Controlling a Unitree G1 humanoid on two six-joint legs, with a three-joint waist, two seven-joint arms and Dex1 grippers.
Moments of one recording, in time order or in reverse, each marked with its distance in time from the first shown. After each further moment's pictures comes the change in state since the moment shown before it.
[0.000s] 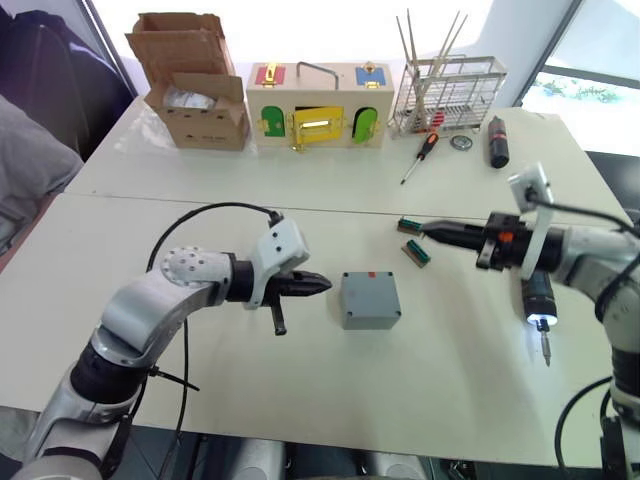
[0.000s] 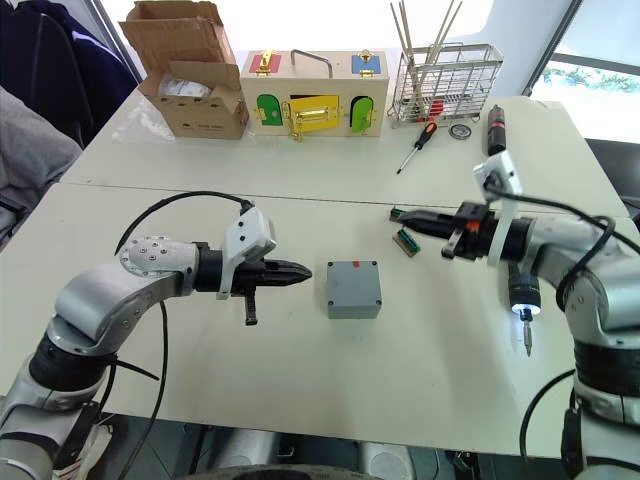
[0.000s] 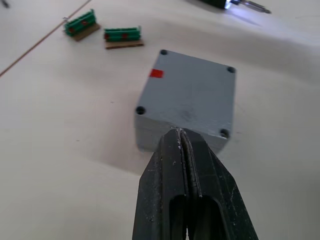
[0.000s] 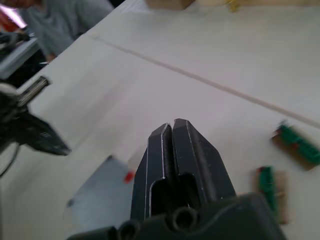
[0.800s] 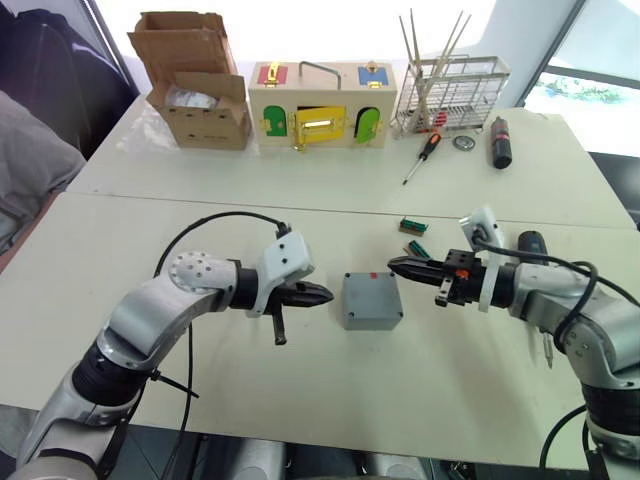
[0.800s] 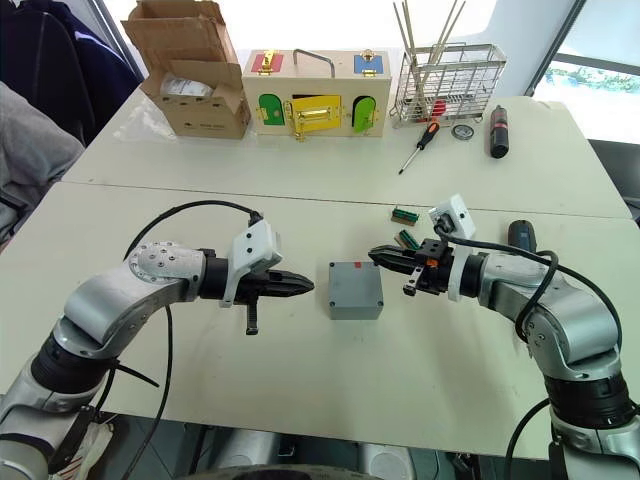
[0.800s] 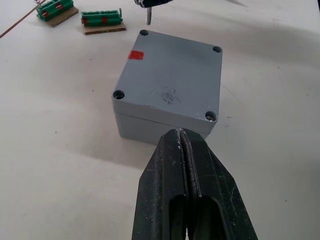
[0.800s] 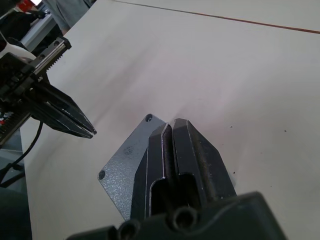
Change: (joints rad) left arm 0.002 0.000 -0.058 0.023 0.023 -0.040 0.006; right arm 0.081 0.073 0.136 -0.051 -0.030 -0.070 -0.125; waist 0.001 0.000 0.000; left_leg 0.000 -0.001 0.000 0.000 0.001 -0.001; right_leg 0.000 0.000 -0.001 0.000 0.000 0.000
